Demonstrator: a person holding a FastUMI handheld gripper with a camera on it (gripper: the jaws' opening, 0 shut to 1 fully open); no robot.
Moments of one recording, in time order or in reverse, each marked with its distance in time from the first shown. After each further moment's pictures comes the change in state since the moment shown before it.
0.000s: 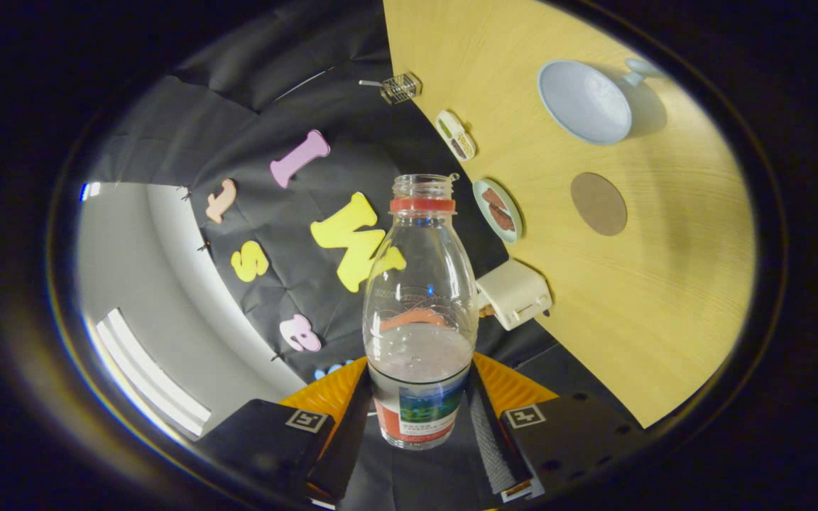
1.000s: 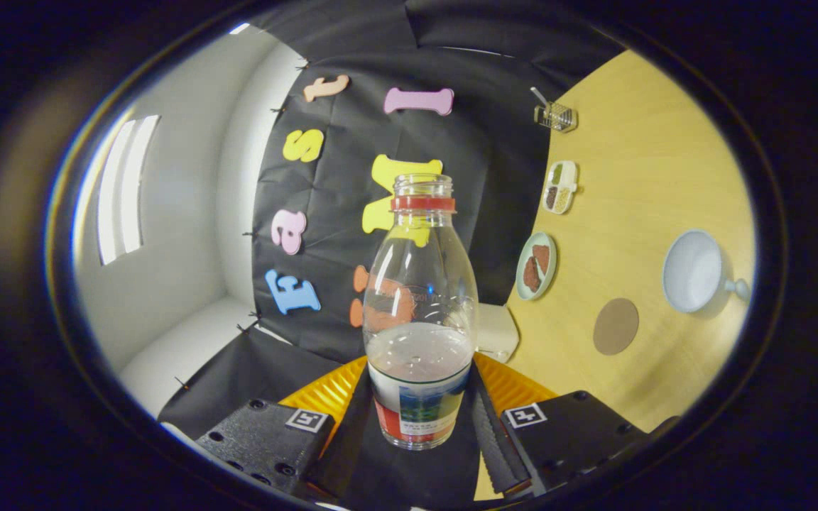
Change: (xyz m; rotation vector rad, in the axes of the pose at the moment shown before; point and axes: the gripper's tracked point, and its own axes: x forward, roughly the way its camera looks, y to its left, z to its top) arm -0.013 0.001 -0.008 -0.803 0.104 -0.030
